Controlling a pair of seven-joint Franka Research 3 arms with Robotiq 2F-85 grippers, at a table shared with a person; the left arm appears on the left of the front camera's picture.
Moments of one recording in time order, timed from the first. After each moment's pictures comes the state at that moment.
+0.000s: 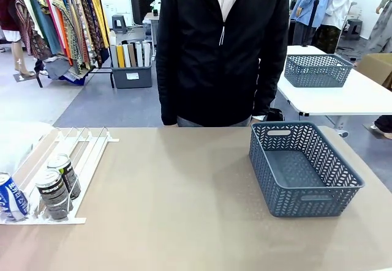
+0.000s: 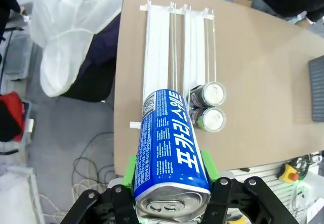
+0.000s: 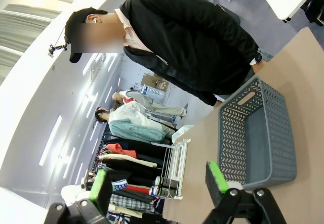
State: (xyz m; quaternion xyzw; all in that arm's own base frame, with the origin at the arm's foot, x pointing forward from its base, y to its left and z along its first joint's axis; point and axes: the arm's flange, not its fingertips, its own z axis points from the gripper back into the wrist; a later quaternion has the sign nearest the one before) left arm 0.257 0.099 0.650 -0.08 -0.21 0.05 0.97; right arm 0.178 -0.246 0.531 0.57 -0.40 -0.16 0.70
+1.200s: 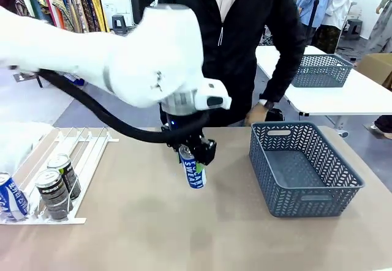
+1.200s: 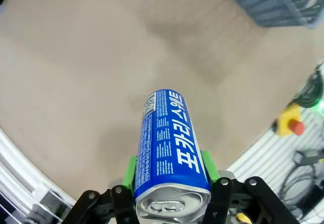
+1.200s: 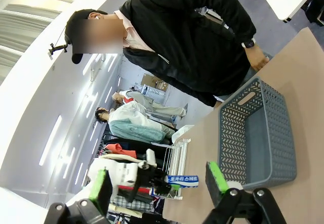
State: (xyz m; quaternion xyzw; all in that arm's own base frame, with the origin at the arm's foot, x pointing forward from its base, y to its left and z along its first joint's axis) left arm 0.372 -0.406 0.460 -0.01 -0.05 -0.37 0.93; right arm 0.178 -0.247 0.532 0.57 -0.40 -0.16 0.70
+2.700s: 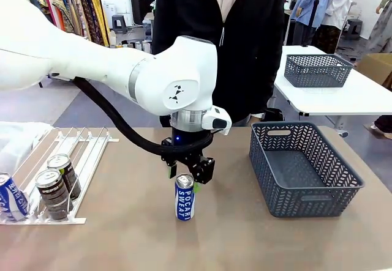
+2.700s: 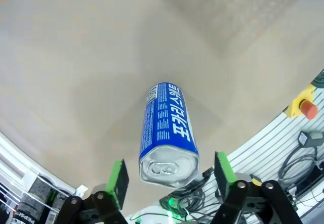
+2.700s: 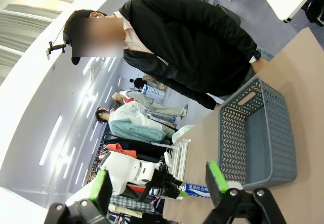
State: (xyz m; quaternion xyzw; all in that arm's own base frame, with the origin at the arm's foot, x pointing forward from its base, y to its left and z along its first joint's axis) left arm 0.382 -0.413 0.420 0.02 0.05 -0.36 0.93; right arm 0.178 -0.247 0.532 0.57 -0.40 -0.16 0.70
